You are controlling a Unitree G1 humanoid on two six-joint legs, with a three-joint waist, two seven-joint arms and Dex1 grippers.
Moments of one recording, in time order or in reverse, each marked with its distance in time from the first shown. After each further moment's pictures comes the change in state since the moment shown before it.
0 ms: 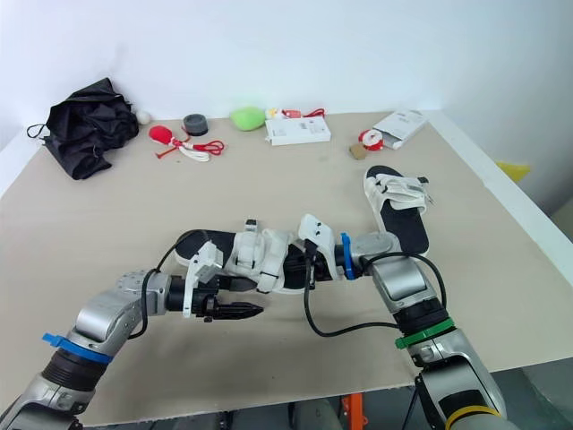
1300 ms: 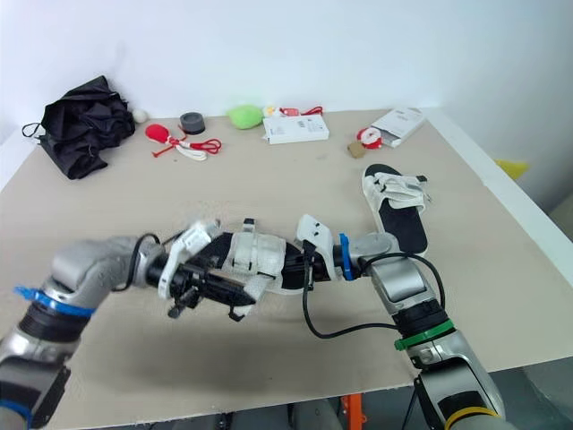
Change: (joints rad) left arm -0.320 0.154 0.034 -0.051 -0.356 0.570 -0.198; right arm 0.009 0.006 0.003 -0.035 0.002 0.000 0.003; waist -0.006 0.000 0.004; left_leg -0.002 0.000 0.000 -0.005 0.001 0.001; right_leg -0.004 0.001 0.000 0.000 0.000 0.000
